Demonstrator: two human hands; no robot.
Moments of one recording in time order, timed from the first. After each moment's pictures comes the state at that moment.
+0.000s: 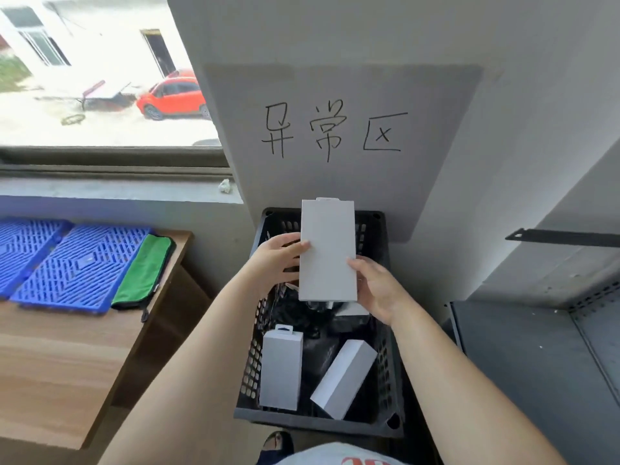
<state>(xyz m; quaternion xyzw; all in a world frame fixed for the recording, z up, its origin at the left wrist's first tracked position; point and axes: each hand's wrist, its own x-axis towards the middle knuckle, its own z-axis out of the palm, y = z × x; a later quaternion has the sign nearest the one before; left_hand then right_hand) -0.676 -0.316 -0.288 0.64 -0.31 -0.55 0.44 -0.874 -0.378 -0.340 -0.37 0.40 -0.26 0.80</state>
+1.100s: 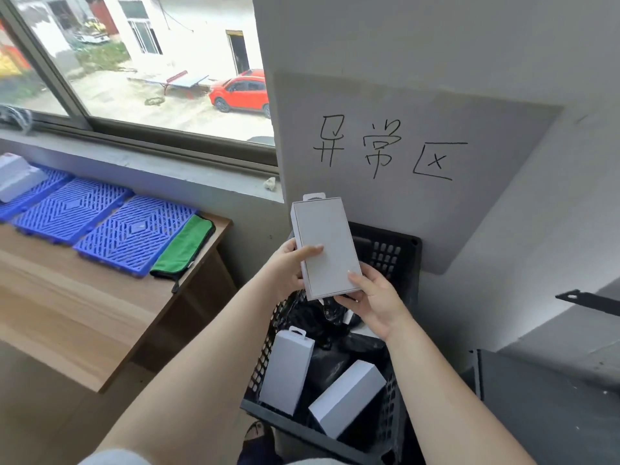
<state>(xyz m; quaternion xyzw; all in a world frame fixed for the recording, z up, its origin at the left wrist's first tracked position) -0.666 -0.316 -0.299 0.58 -0.17 -0.53 0.59 -0.842 -0.390 -0.340 -0.39 0.32 -0.24 0.83</state>
